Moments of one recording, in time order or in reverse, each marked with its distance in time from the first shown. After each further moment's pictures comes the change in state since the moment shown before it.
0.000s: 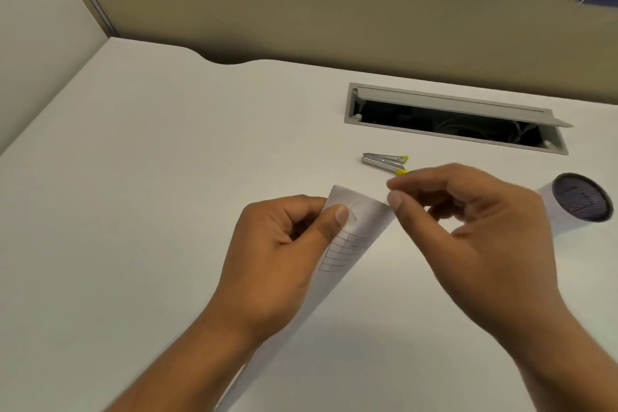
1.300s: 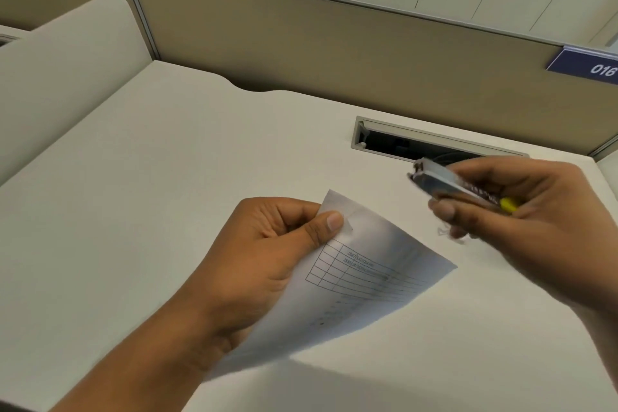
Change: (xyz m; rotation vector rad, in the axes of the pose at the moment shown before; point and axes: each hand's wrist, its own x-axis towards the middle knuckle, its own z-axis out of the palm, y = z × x) left_hand -0.062 0.040 -0.030 -0.289 -0.086 -0.141; right_hand -0.006 -0.044 -0.059 0.177 -0.252 -0.022
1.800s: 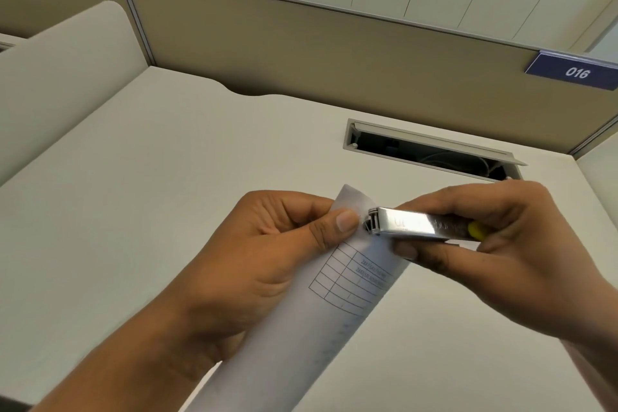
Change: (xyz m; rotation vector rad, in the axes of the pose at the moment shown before) left_hand -0.025 0.014 0.013 -0.108 -0.154 -0.015; right_hand -0.031 -0.027 0.014 -0.072 -0.172 -0.194
